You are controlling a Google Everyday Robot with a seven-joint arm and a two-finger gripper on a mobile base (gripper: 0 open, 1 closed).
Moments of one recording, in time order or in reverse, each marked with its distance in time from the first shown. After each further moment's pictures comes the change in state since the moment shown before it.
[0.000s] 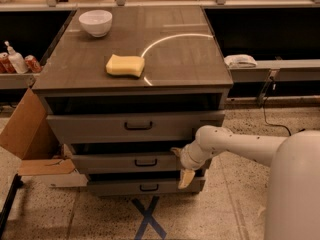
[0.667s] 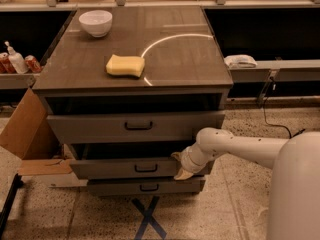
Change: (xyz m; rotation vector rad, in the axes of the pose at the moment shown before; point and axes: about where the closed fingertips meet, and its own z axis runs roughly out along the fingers) arm 0.002 0.015 0.005 -0.027 -0.001 0.001
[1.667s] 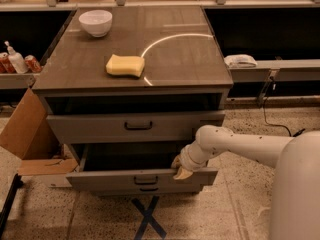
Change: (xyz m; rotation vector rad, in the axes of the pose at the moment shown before) arm -0.008 -0.003 -0.016 0.000 0.000 0.000
